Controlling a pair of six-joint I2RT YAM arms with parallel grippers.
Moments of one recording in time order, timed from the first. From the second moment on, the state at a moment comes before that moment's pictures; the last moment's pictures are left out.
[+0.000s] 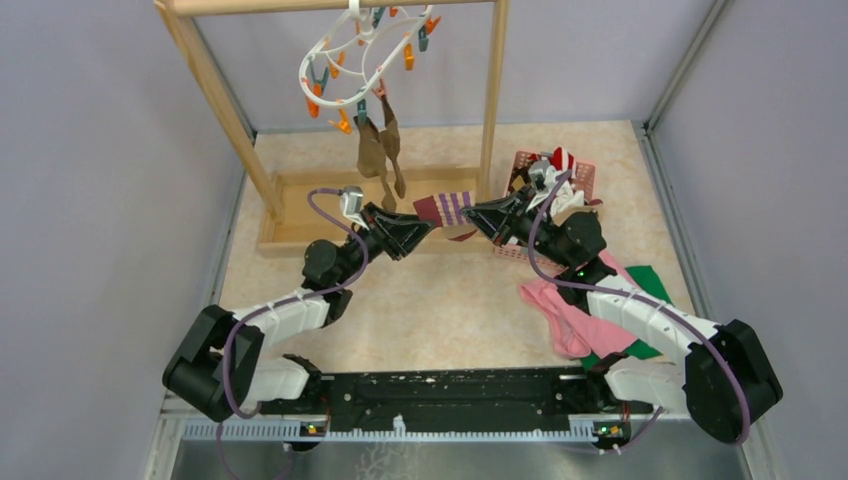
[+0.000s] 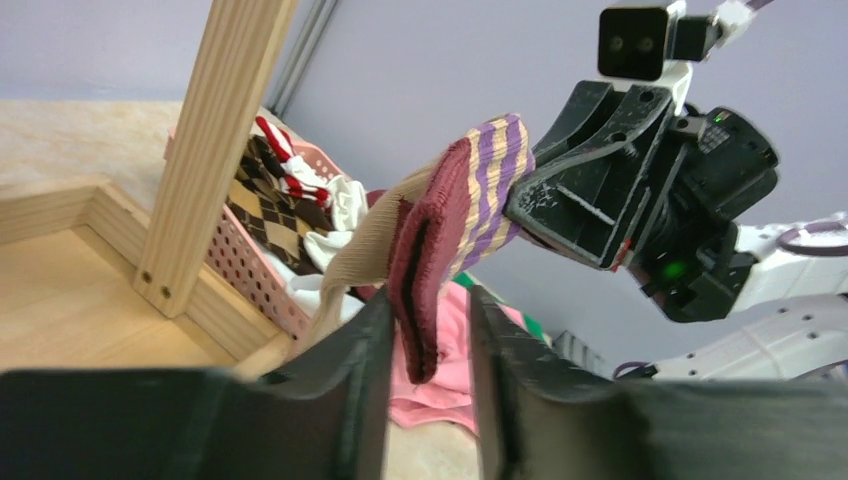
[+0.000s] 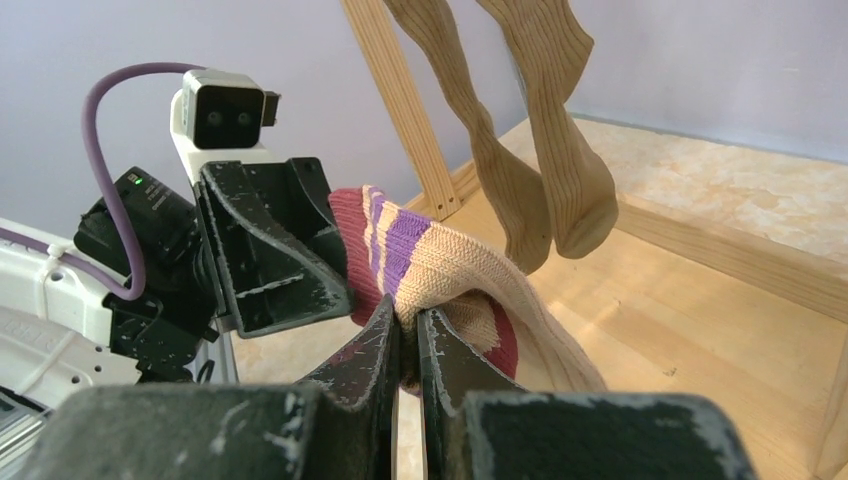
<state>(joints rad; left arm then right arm) -0.51 1.26 0.41 1.23 0.45 -0.77 0.57 1.14 0.60 0.79 -0.41 0.50</state>
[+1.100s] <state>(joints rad) -0.51 0.91 0.72 0.03 0.49 0.03 0.57 1.13 0.65 0.58 -0.43 0.23</state>
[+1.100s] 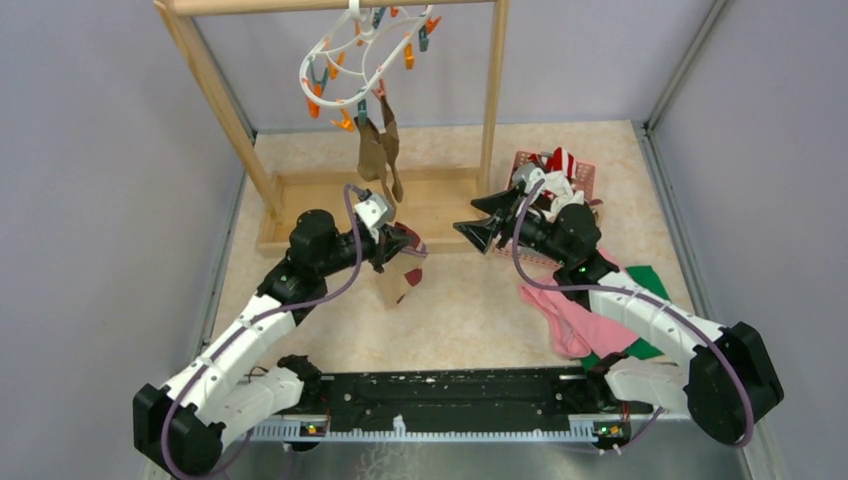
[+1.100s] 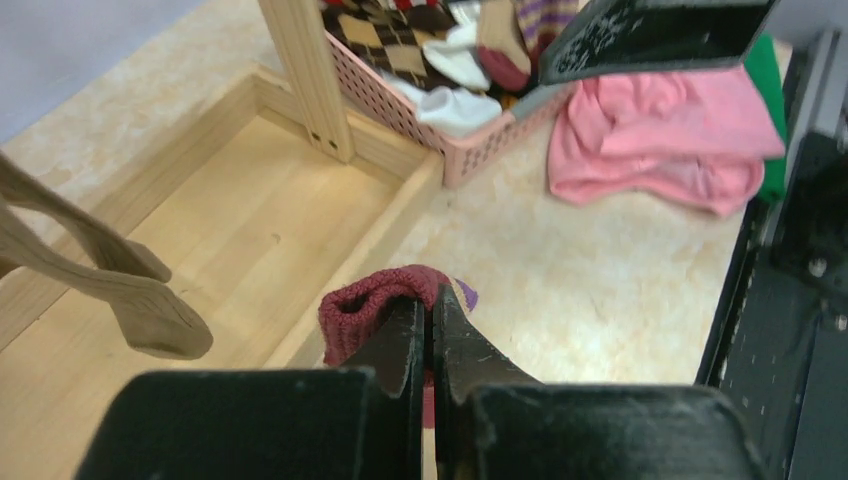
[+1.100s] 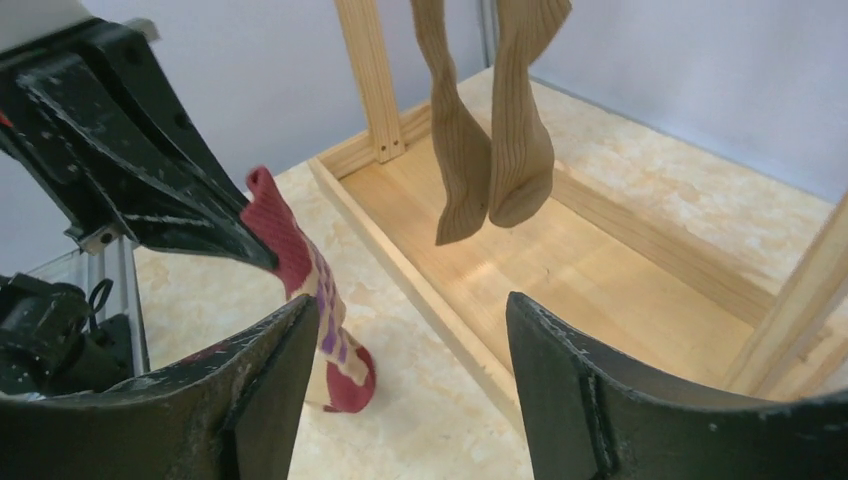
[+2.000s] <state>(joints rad) -0.74 1.02 1.24 -0.85 0.49 0.71 0.69 1.48 0.77 0.92 -1.05 -0.02</state>
